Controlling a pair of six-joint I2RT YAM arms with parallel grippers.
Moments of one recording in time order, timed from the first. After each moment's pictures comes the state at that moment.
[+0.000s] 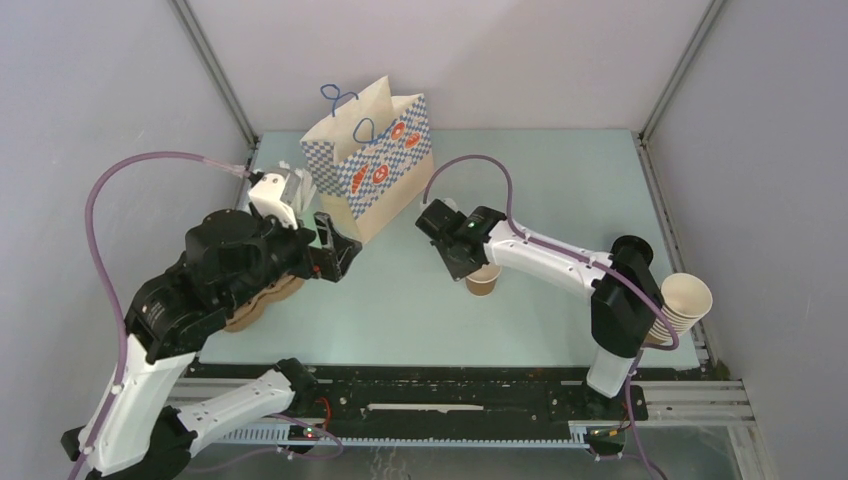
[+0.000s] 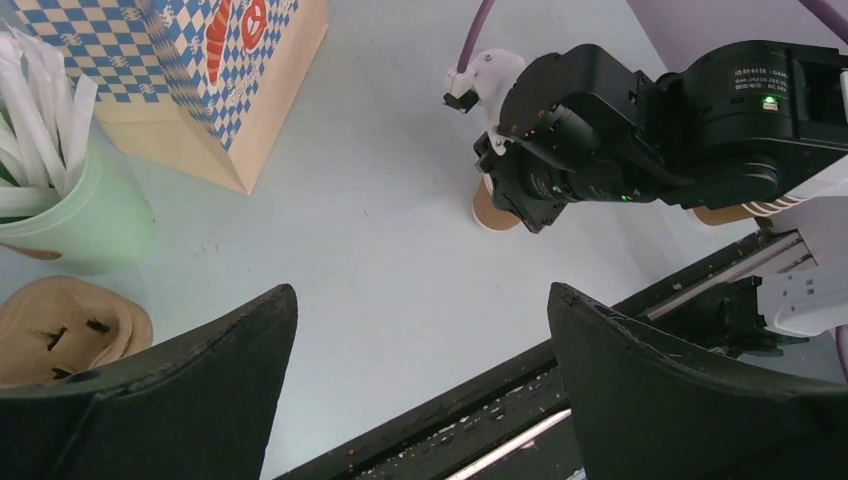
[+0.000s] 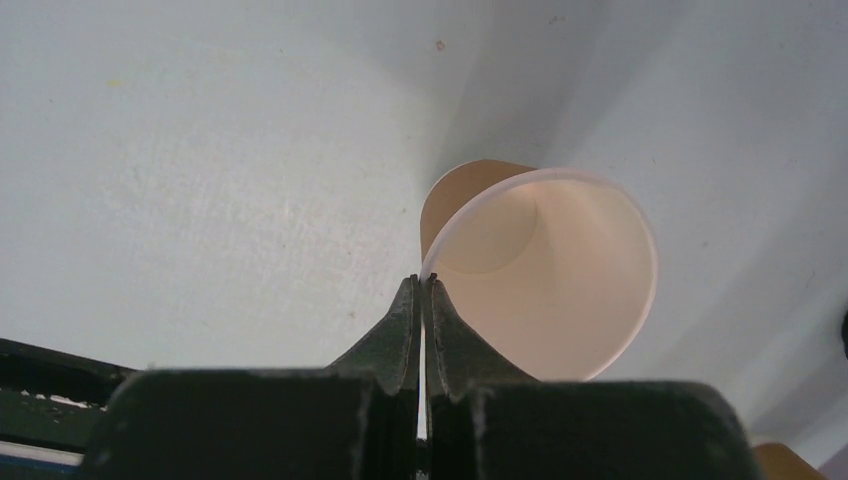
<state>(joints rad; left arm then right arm) -0.73 0.84 1.49 -1.04 -0.17 -0.36 0.89 1.76 1.47 -0.93 0.30 0.36</state>
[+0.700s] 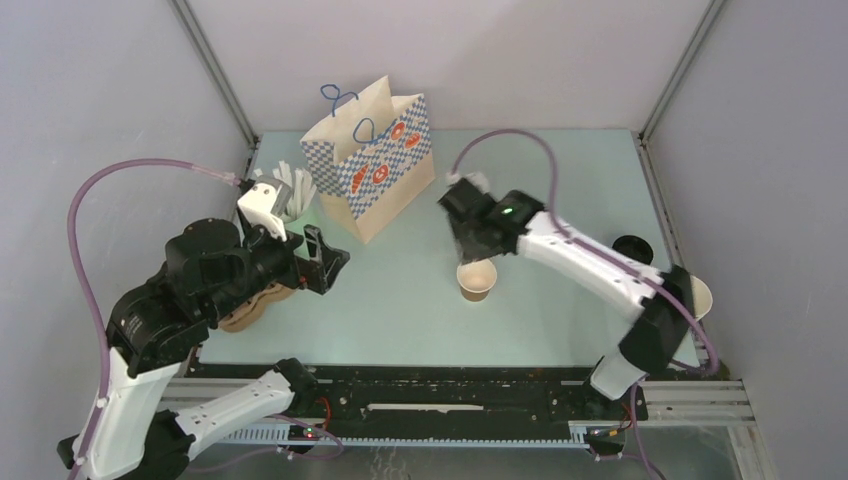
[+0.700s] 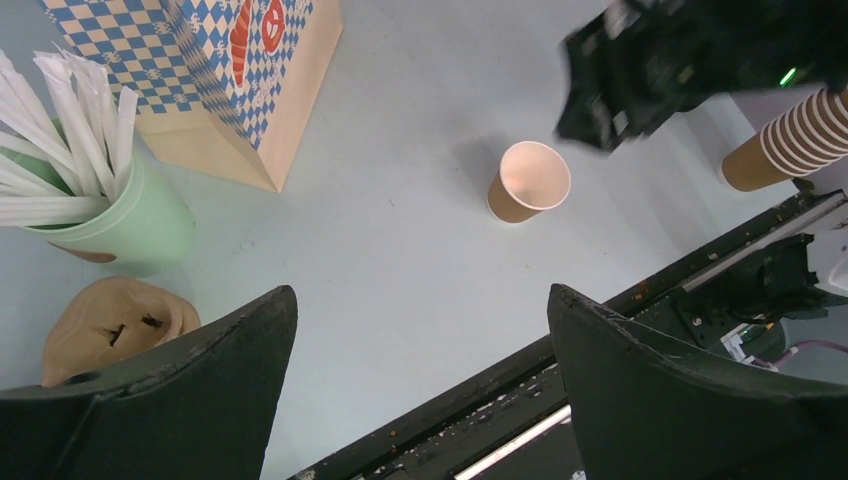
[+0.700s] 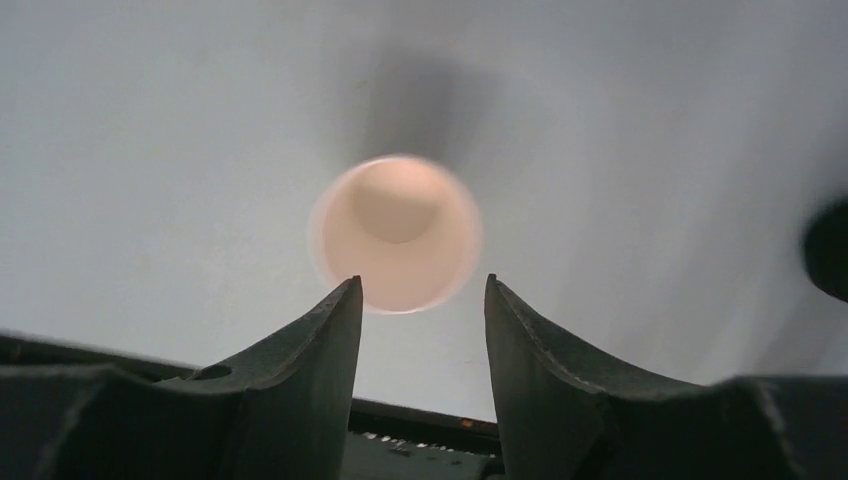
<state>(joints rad) -0.73 0.80 1.53 -1.12 -0.17 -0.28 0.87 1.64 1.55 -1.03 0.35 0.46</state>
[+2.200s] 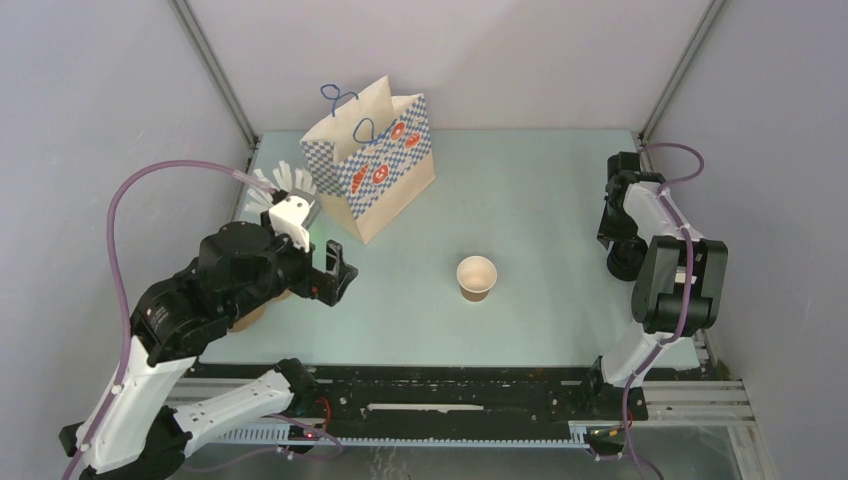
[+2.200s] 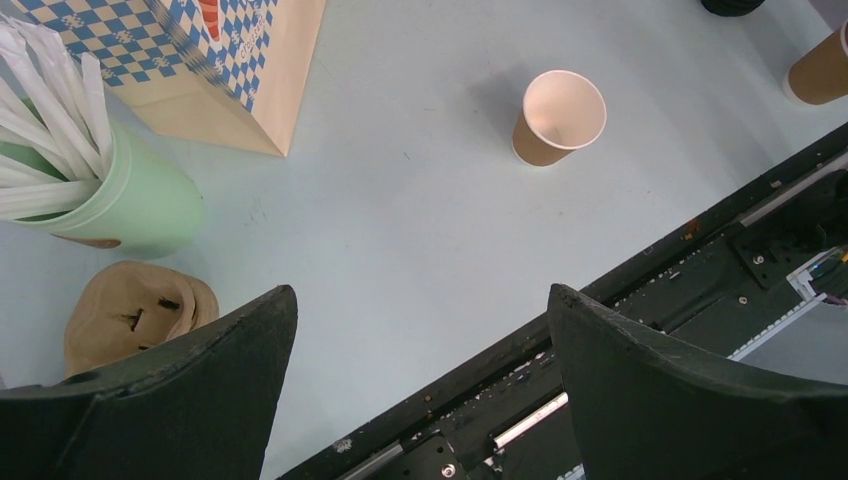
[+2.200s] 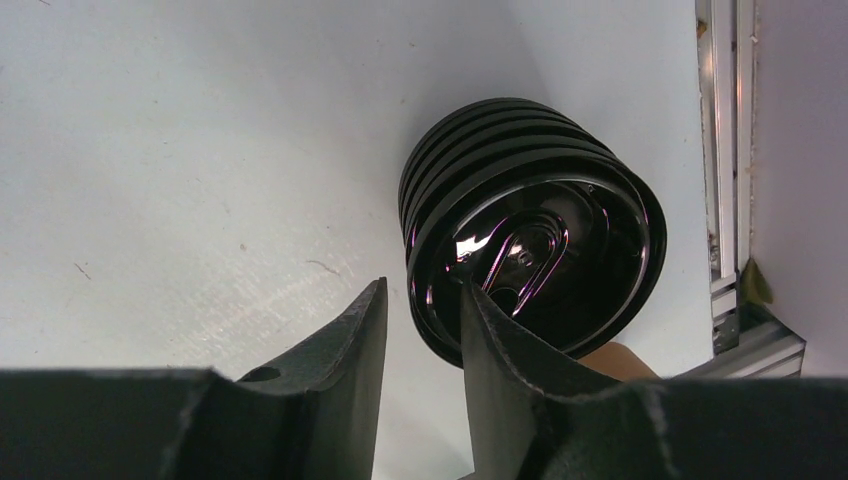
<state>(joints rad) -0.78 0.80 1.43 -1.13 -0.18 -0.20 -0.12 1.73 1.31 -0.87 0.30 0.23</state>
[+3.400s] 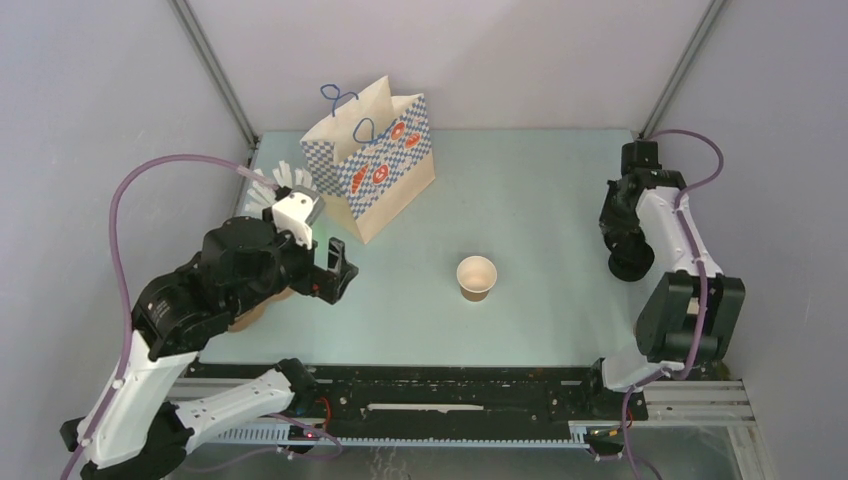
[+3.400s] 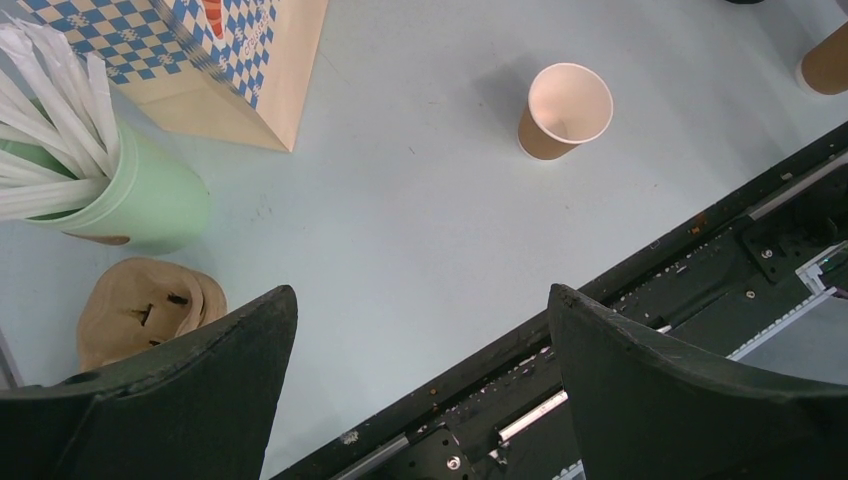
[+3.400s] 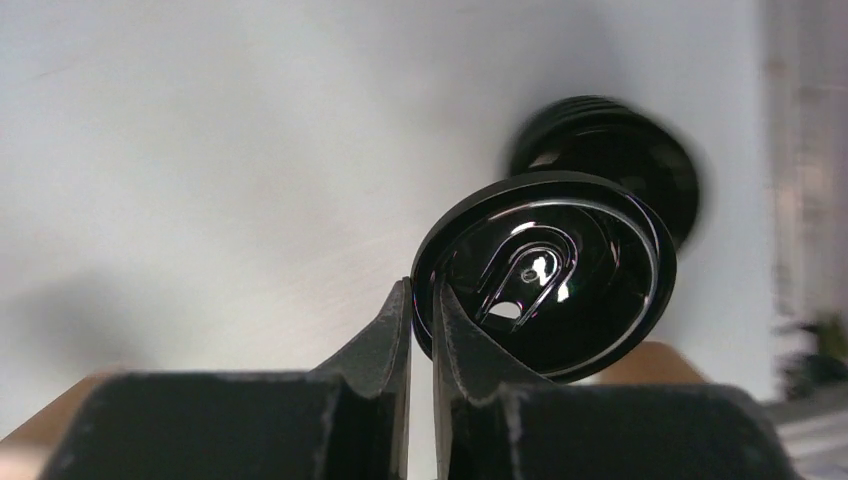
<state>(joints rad) -0.79 0.83 1.47 -1.16 -0.19 -0.19 -0.12 1.58 1.34 -0.89 0.18 0.20</state>
